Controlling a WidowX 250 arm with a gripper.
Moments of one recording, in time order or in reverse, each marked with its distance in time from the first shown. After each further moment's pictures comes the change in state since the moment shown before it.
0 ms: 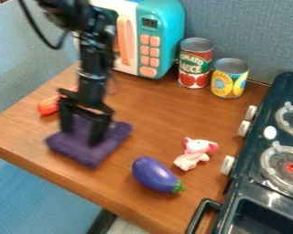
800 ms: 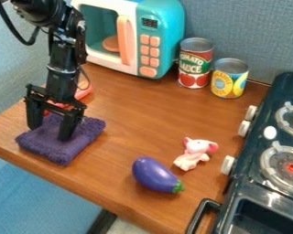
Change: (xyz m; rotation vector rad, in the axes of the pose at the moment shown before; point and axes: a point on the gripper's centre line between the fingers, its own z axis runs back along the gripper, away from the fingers) arm -0.013 0.037 -0.005 0.000 0.059 0.087
